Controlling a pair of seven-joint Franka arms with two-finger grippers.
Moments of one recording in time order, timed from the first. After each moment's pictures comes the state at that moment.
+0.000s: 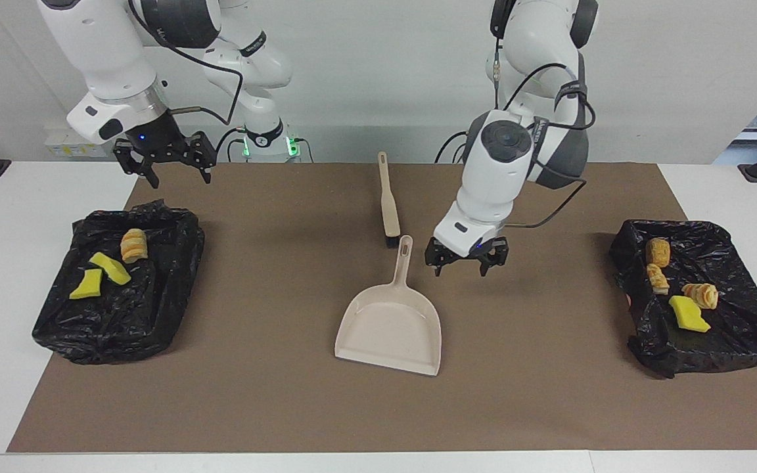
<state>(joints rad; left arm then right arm) -0.54 0.39 0.12 -1.41 -0.07 1.88 -0.32 -0.07 0.00 0.07 -1.60 0.00 1.57 -0.11</state>
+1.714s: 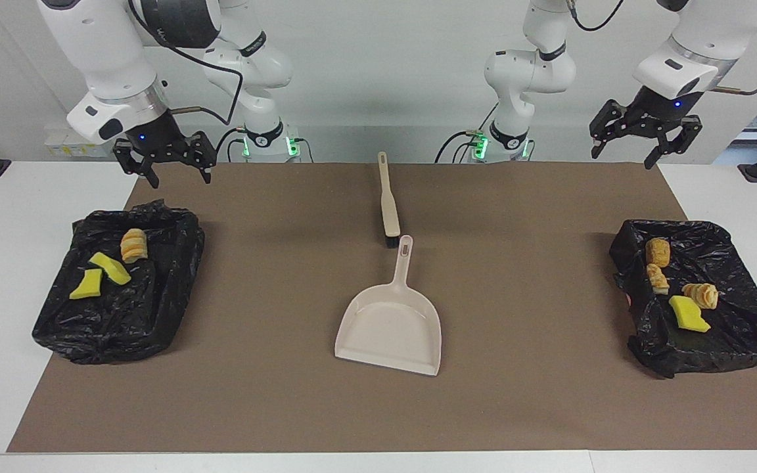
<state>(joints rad) -0.21 -0.02 0.13 -1.47 -0.05 1.47 0.22 -0.07 0.00 0.07 -1.60 0.00 1.57 -0.11</state>
